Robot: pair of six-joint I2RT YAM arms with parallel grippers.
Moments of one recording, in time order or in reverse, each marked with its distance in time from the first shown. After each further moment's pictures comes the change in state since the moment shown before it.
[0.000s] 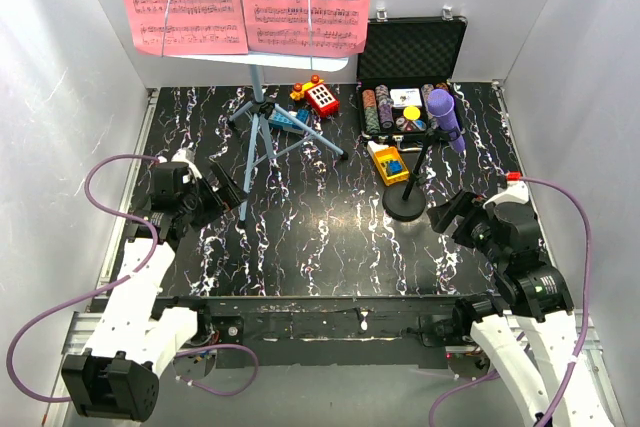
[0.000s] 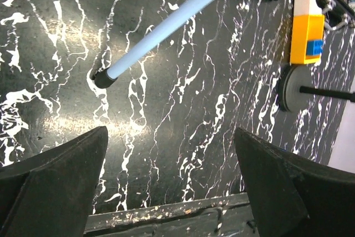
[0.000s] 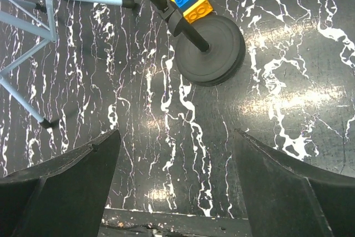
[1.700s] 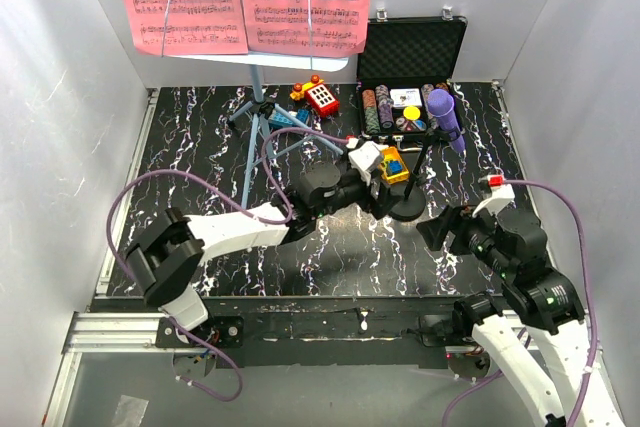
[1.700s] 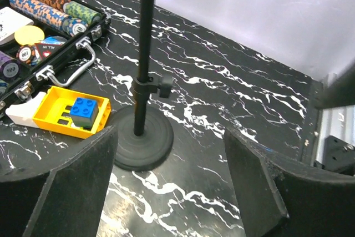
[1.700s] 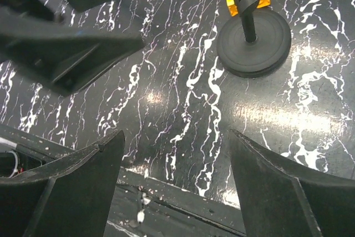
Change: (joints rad) left arm -0.890 0.706 0.193 1.178 -0.090 0.519; right arm 0.110 -0.030 0.046 -0.027 -0.133 -0.182
